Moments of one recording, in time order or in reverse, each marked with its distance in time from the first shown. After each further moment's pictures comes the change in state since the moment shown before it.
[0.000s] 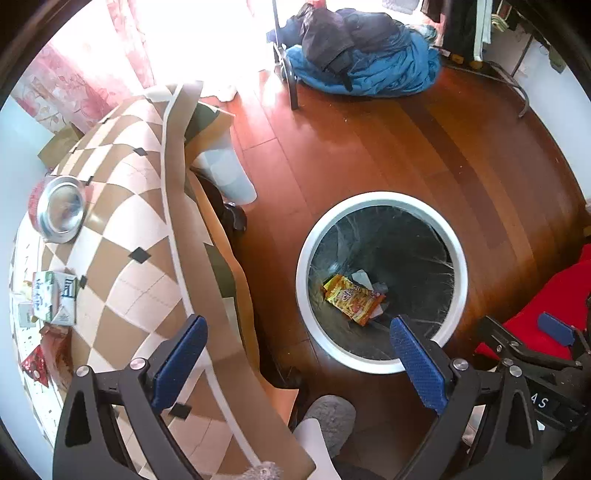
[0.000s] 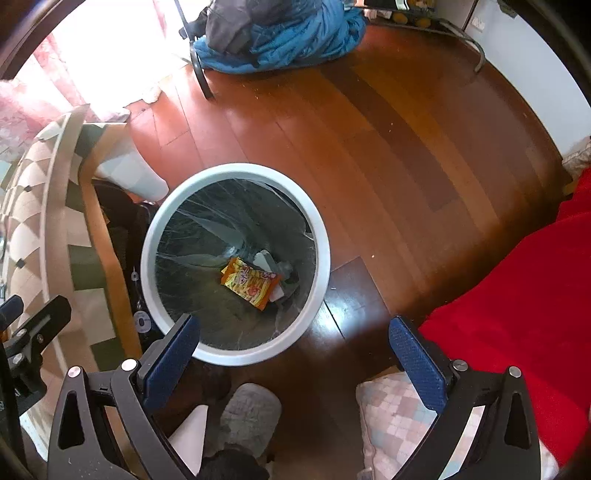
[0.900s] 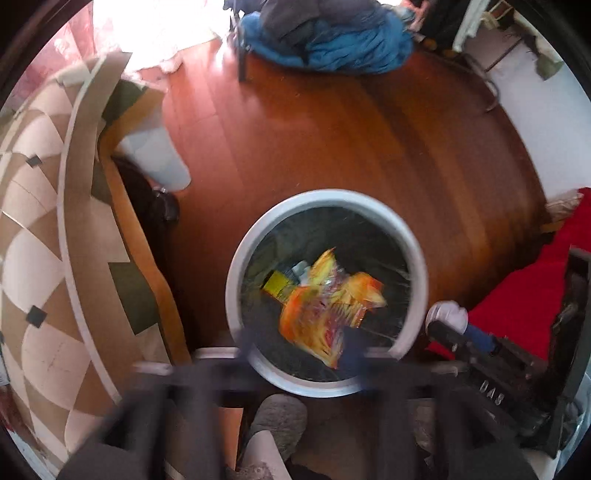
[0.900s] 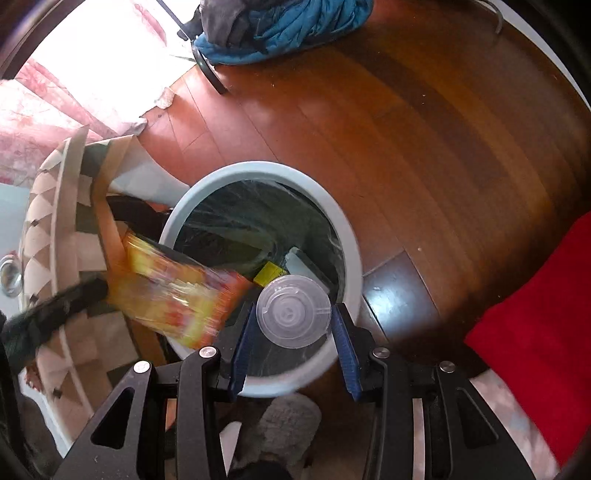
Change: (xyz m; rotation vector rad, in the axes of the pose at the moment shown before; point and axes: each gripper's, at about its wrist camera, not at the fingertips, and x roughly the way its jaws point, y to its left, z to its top) left arm 0.055 -0.017 0.045 0.000 0.146 -0.229; right arm 0.071 -0.025 0.029 0.077 0.068 0.225
